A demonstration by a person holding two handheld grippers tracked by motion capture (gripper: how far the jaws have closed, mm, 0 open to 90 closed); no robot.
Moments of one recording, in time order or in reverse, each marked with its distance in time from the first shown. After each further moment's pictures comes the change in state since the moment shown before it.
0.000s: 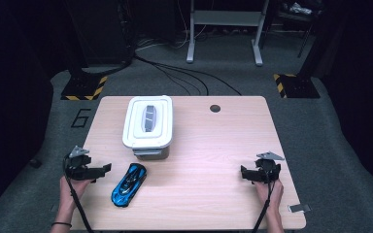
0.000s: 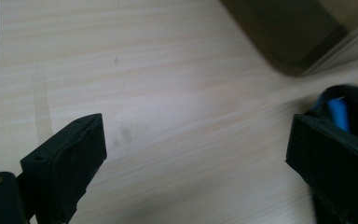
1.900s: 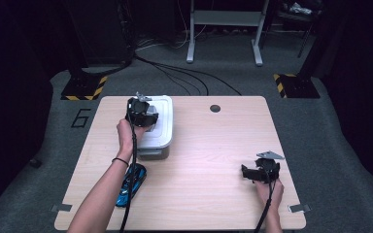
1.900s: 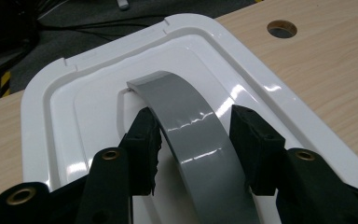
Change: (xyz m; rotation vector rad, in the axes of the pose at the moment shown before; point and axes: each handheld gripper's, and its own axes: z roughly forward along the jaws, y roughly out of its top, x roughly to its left) left arm -0.133 0.177 0.090 -0.040 0.095 0.185; right arm -0.003 0.001 0.001 -0.006 0.002 -0.015
